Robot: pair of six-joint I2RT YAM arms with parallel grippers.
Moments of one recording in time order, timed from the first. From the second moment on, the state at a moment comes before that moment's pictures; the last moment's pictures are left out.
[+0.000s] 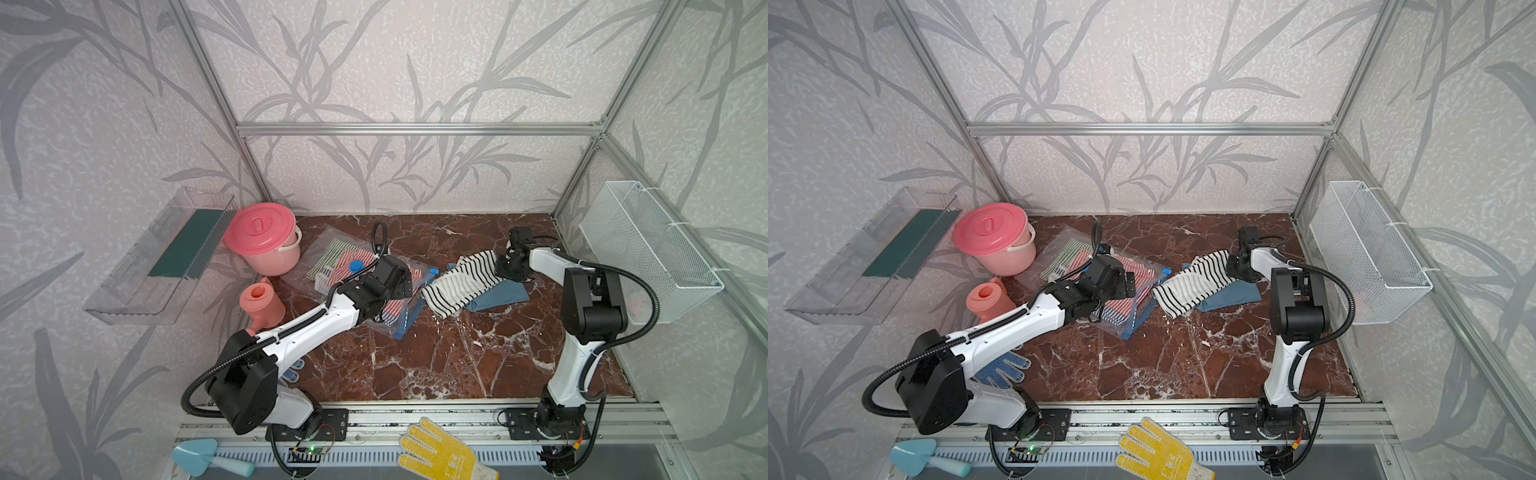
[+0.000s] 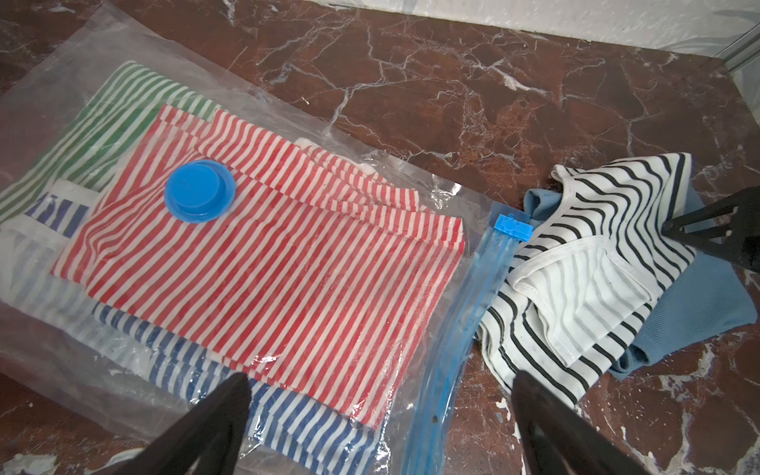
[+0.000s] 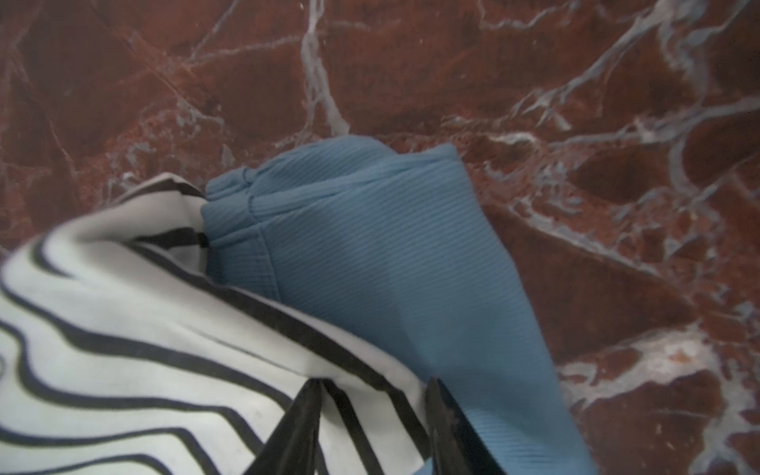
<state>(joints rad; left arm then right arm) -0.69 1.42 1.02 -0.40 -0.36 -0.60 0.03 1.97 1.32 -0.51 -0.05 0.32</state>
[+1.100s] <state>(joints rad) -0.70 1.41 1.02 -0.38 -0.35 -0.60 0.03 1.56 1.11 -0.57 0.02 0.40</state>
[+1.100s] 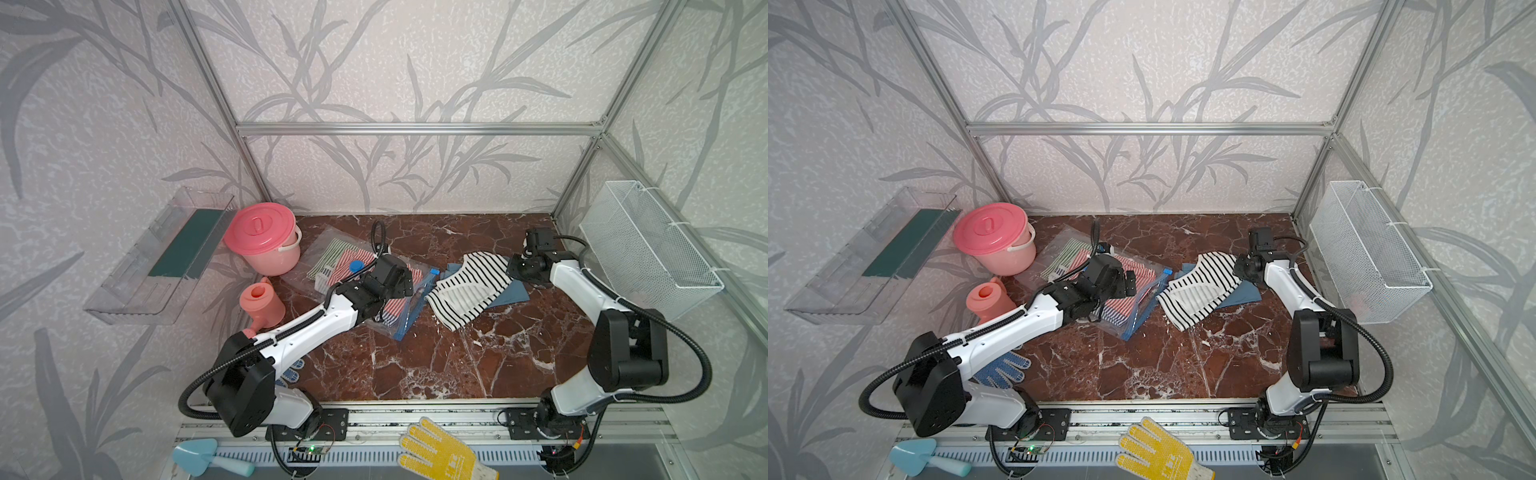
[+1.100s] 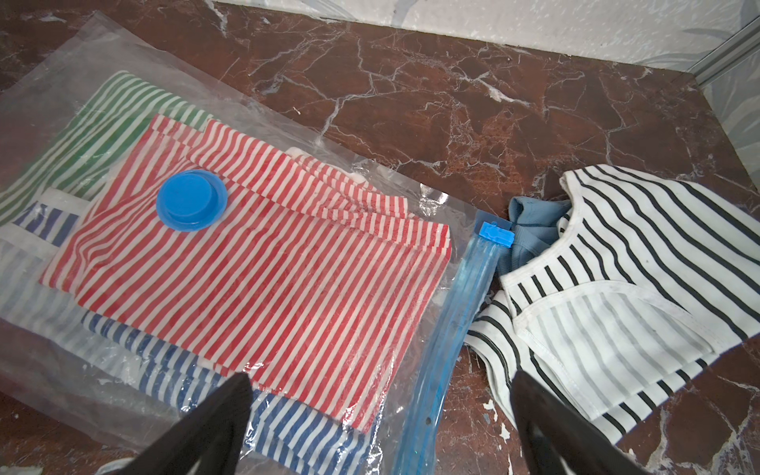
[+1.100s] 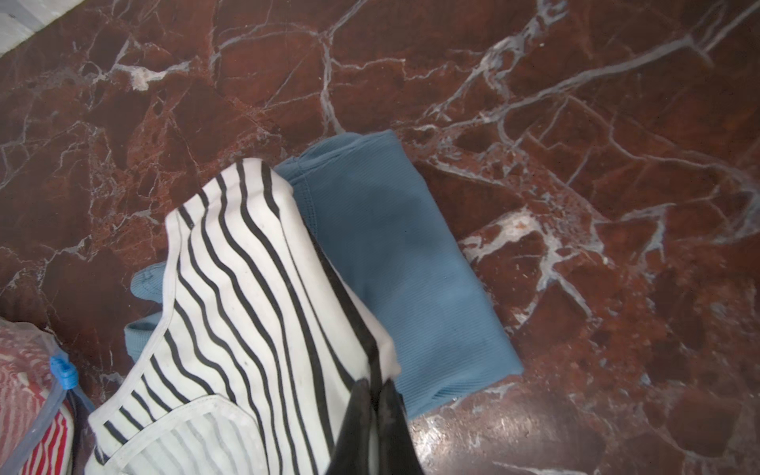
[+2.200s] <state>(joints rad) -0.82 1.75 1.24 -0.37 -0.19 -0.65 0.00 1.81 1.33 -0.60 -0.14 0.27</state>
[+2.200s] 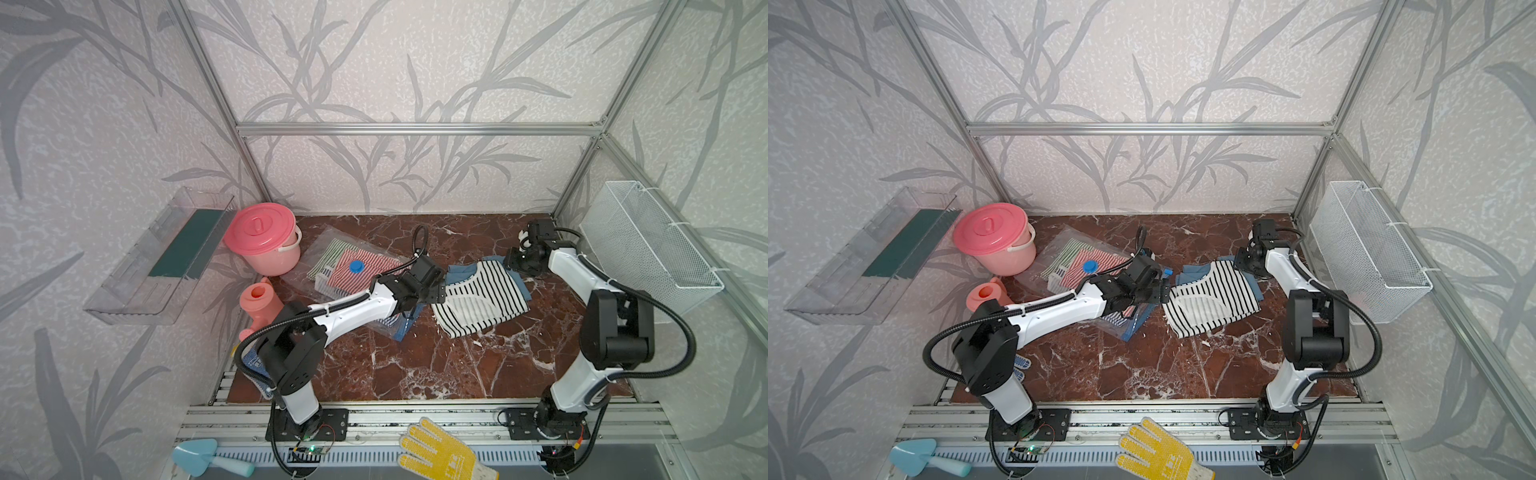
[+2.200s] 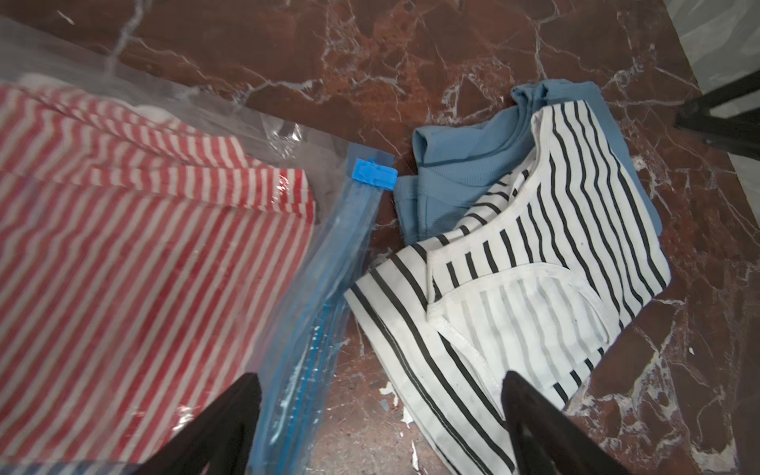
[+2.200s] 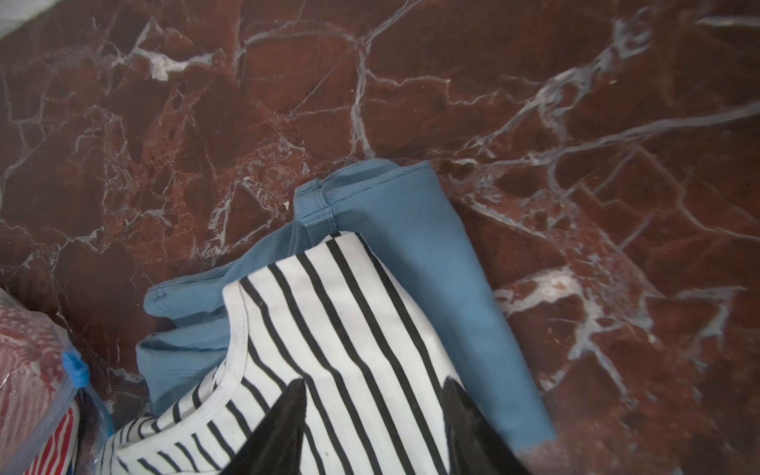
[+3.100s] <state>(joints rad) -0.83 2.01 1.36 -0.34 -0.01 -0.87 0.07 2.04 1.51 -0.64 -0.06 0.23</state>
